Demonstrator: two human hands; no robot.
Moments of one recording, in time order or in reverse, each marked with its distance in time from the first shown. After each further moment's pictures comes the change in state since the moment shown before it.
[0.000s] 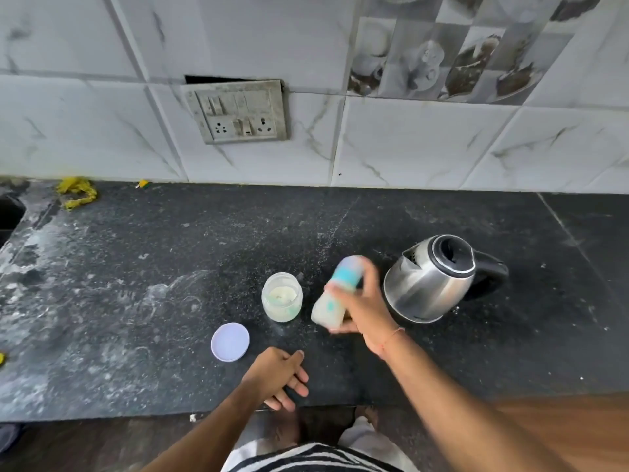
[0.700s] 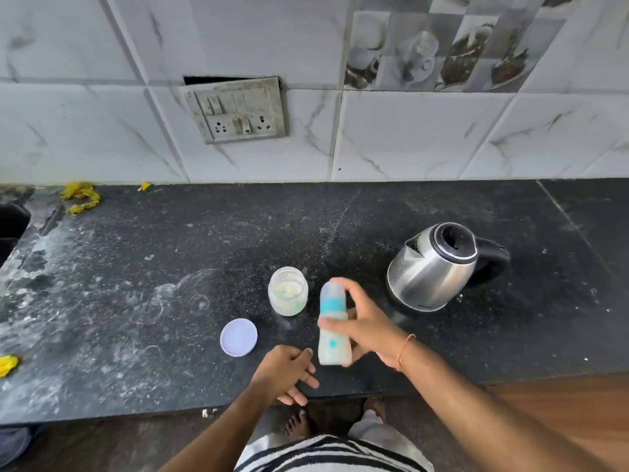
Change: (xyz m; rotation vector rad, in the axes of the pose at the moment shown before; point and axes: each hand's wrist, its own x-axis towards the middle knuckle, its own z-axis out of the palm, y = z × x) left_hand -0.013 -0.008 0.004 -0.012 0.010 0.055; right_hand -0.029 0.021 -0.006 -0.095 -0.091 0.049
